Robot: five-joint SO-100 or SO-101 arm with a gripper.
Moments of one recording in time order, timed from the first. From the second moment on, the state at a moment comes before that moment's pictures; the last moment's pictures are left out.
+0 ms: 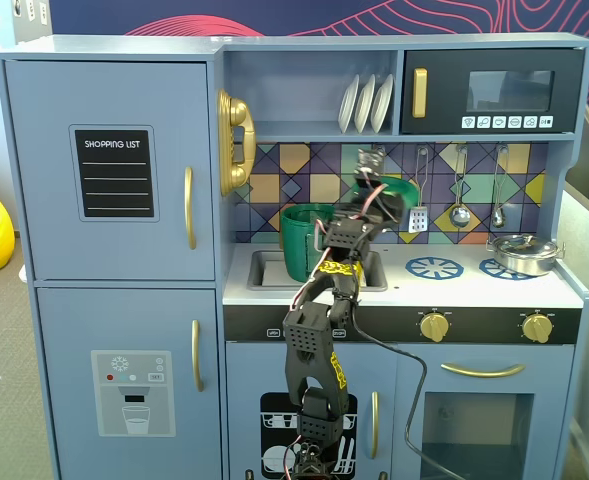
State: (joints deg) arm 20.6 106.5 76.4 20.4 -91.8
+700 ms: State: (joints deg) arm 2.4 110.2 73.4 32.1 -96.9
